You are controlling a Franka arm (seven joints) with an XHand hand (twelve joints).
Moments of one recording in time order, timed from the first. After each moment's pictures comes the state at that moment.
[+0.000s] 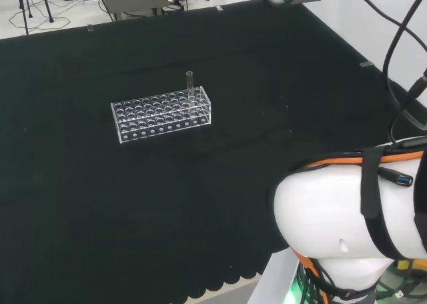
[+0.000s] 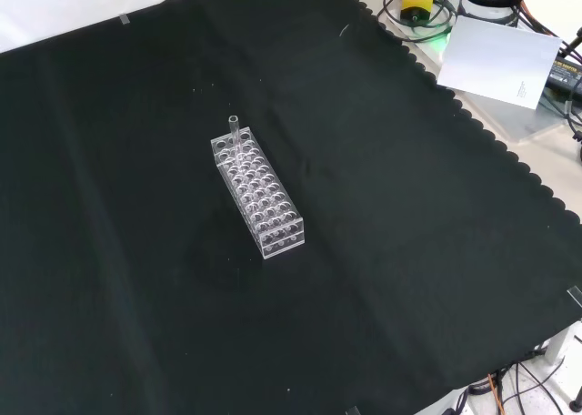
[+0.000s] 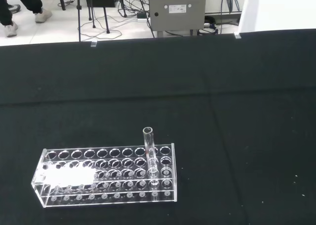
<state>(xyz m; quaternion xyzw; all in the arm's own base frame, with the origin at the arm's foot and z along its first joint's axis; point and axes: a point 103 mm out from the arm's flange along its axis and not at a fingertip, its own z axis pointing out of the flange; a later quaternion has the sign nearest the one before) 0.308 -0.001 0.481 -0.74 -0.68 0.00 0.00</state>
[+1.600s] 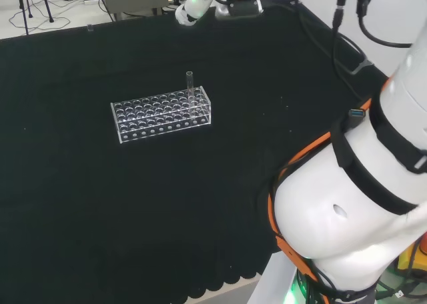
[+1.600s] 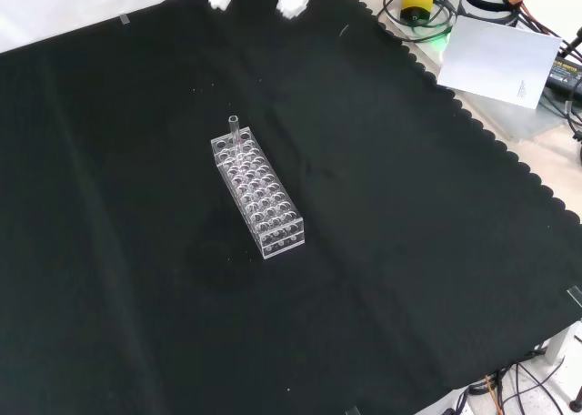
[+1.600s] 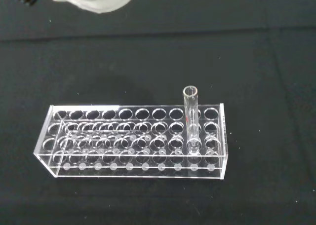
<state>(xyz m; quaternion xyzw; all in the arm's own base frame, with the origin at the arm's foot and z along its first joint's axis) 0.451 0.025 0.376 -0.70 -0.70 0.07 0.10</state>
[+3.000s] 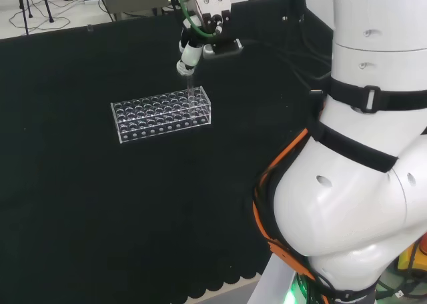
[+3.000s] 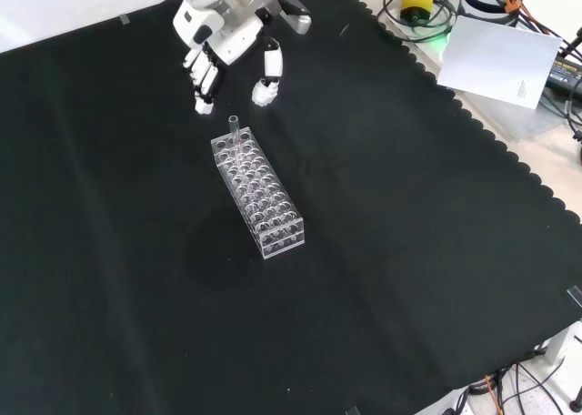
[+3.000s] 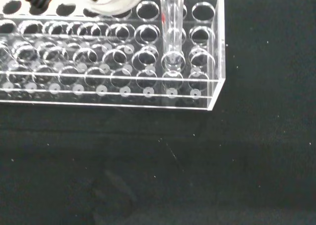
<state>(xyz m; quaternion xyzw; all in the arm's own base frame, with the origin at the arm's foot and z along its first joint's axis) 0.516 0.019 0.238 -0.68 -0.68 0.20 0.17</state>
